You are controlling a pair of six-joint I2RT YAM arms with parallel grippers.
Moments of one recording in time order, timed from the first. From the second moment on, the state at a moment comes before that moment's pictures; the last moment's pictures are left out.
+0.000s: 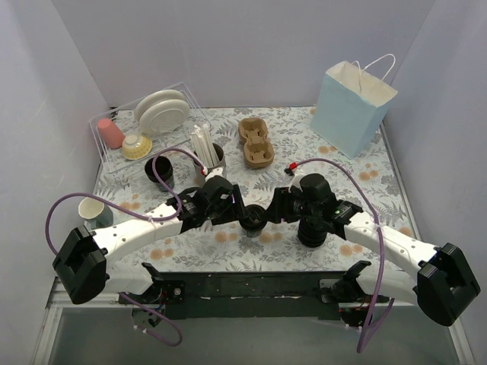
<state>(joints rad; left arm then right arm) -0.87 1.27 0.84 -0.39 -0.12 -0.94 0.71 1.10 0.62 -0.14 -0.30 0.58</state>
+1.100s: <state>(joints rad) -0.87 1.24 0.75 -0.28 -0.10 -1.00 0.64 1.02 0.60 -0.08 -0.40 0.54</state>
